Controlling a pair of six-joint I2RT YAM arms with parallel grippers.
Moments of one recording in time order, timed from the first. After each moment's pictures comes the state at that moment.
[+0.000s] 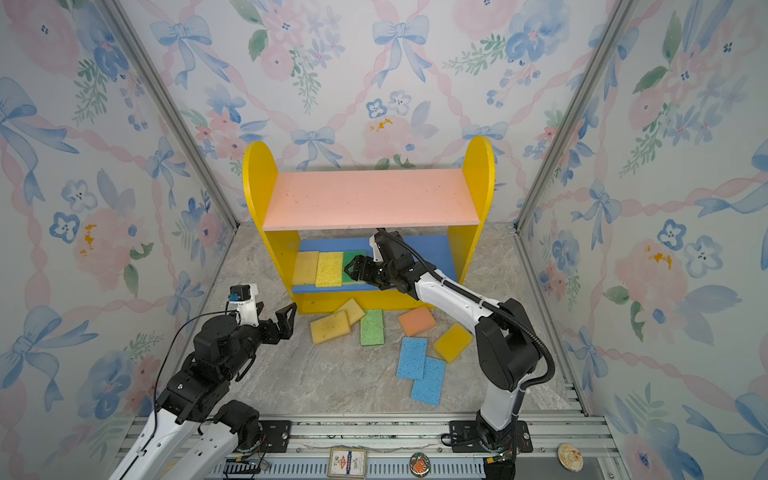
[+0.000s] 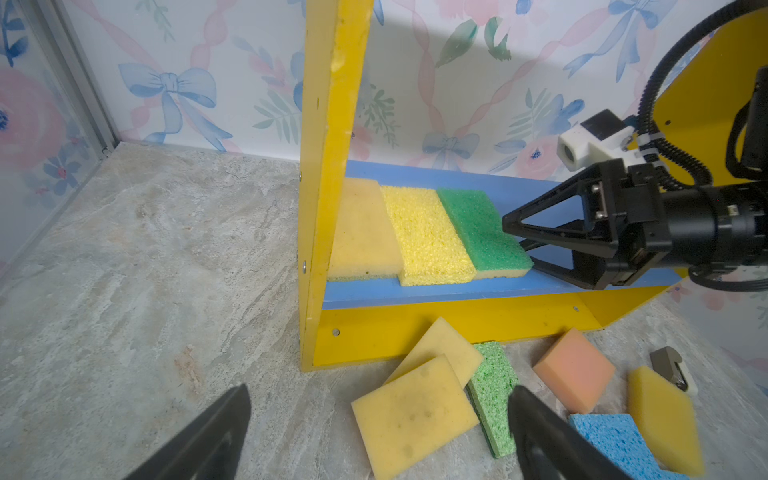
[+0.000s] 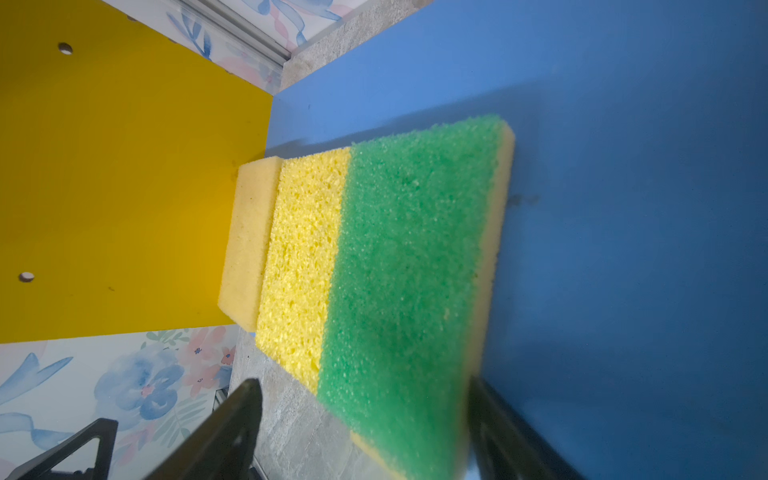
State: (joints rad) left arm -0.39 0.48 0.59 -0.44 -0.14 -0.31; right arm 0.64 1.79 1.40 -0.24 -0.31 0.76
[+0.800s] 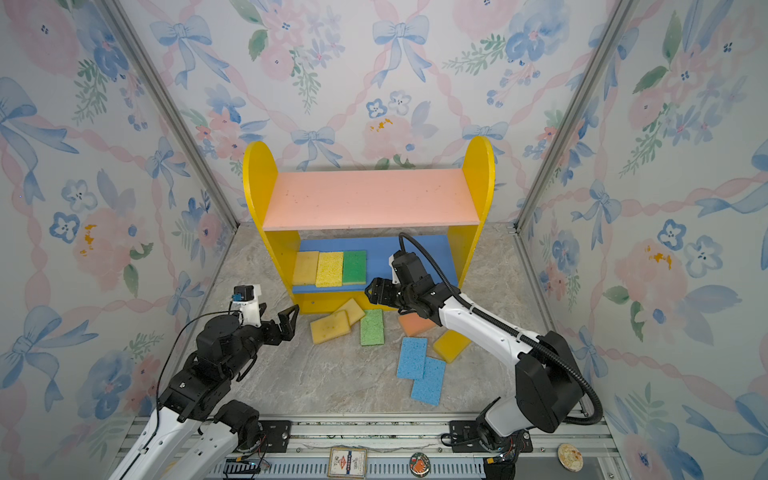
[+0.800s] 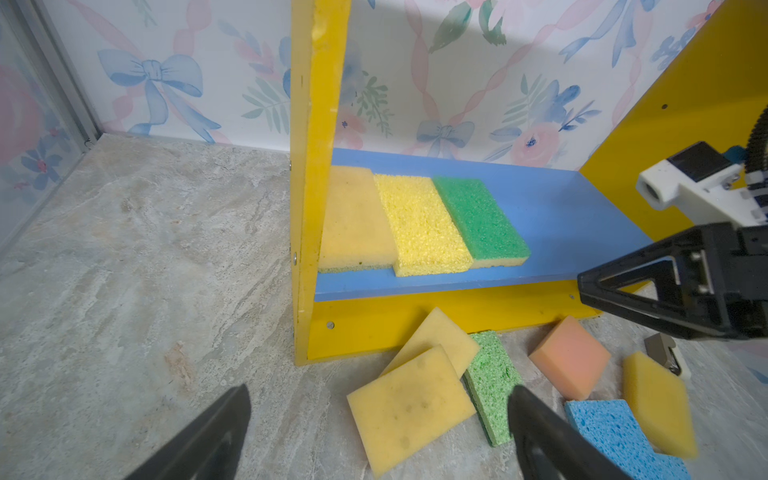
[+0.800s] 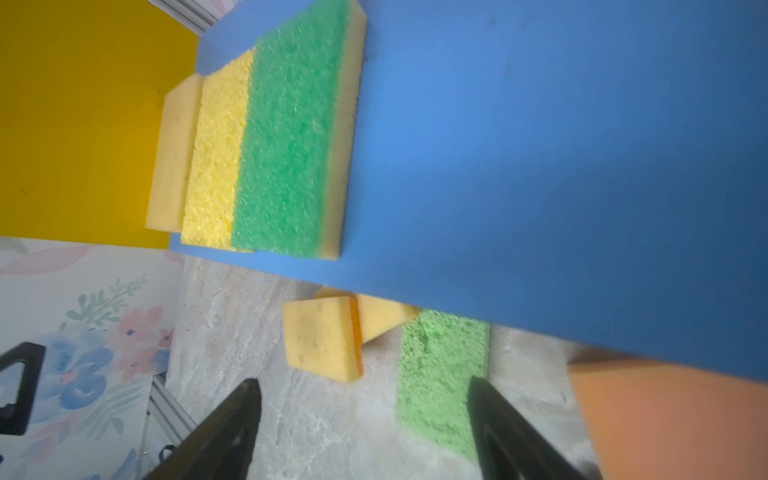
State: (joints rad) left arm -0.39 0.49 0.58 -0.44 -0.11 -0.30; right arm 0.71 1.46 1.09 -0.38 -0.12 0.71
